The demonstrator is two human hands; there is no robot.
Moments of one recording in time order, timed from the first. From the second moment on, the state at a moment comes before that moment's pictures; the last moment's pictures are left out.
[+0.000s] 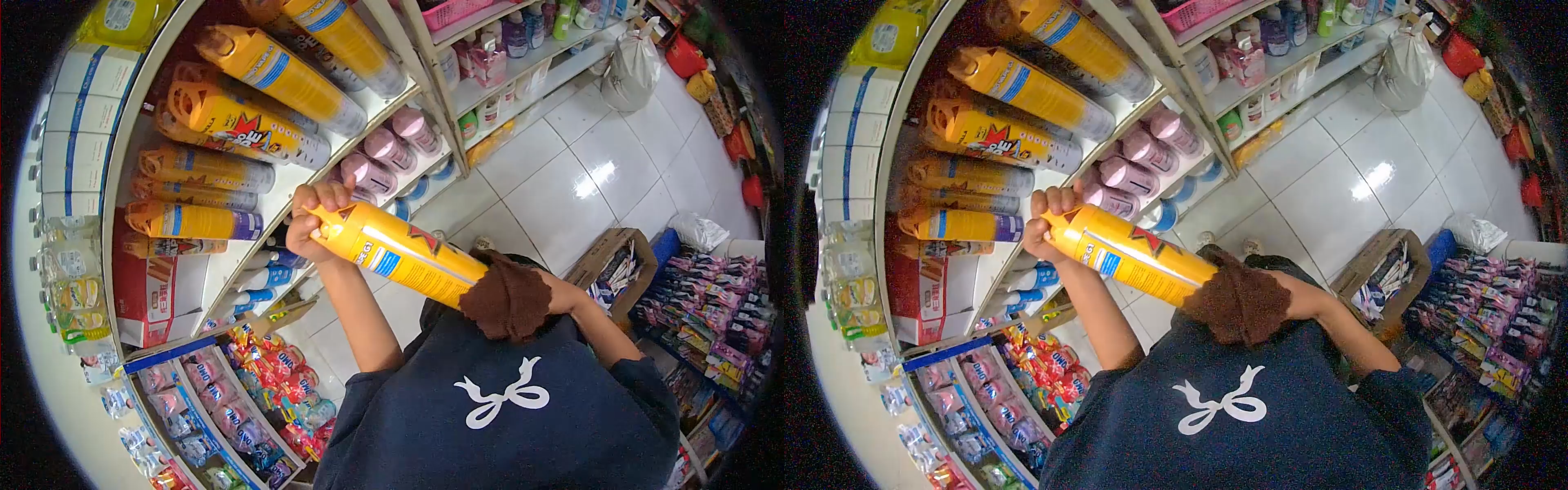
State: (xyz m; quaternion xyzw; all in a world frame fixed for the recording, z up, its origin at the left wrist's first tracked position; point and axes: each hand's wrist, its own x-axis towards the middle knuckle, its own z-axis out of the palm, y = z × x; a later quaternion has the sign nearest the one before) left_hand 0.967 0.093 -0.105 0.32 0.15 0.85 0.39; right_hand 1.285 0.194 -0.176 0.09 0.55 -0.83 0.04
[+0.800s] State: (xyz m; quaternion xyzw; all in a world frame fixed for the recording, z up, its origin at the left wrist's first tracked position) left_hand 1.019 0.142 -0.058 0.35 0.31 0.78 0.42; right_hand 1.271 0.218 -0.178 0.12 0.67 -0.73 0.07
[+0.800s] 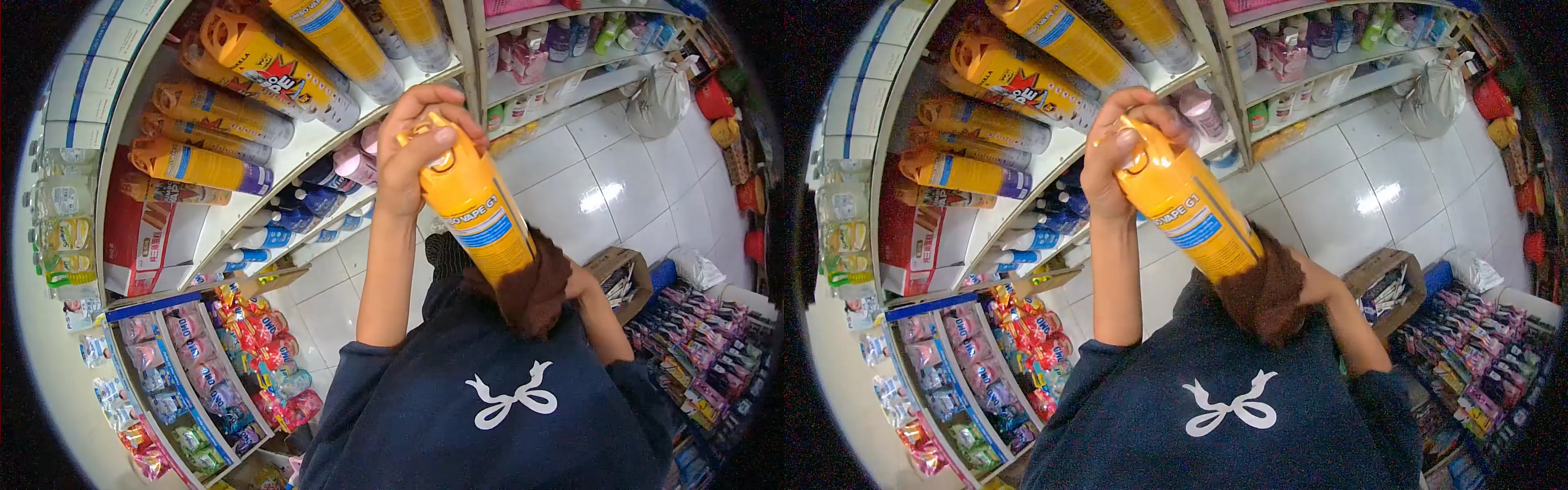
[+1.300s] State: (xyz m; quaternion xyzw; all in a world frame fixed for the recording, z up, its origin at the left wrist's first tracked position) left_hand 1.015 0.156 -0.034 0.34 0.41 0.73 0.43; right_hand 1.223 0.218 -0.146 0.14 0.63 -0.77 -0.06
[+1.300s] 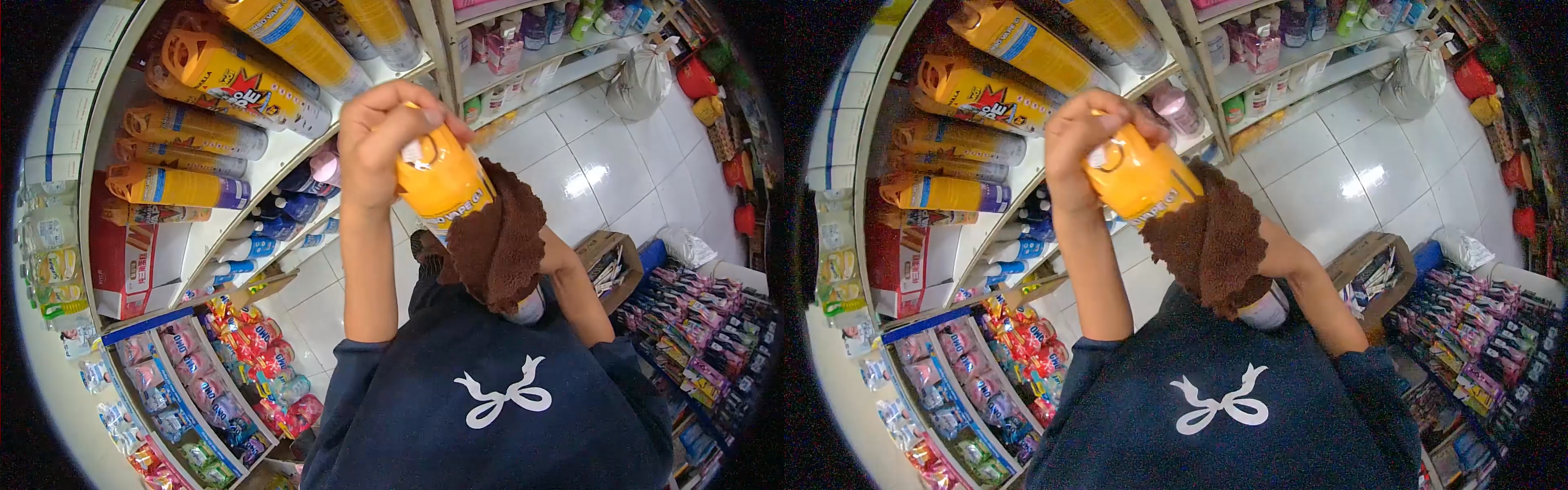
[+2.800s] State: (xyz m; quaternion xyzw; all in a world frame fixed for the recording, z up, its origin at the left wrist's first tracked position) left_hand 1.005 0.135 -0.066 0.26 0.33 0.85 0.32; right_hand 1.269 0.167 -0.224 0.13 0.45 -0.88 0.01
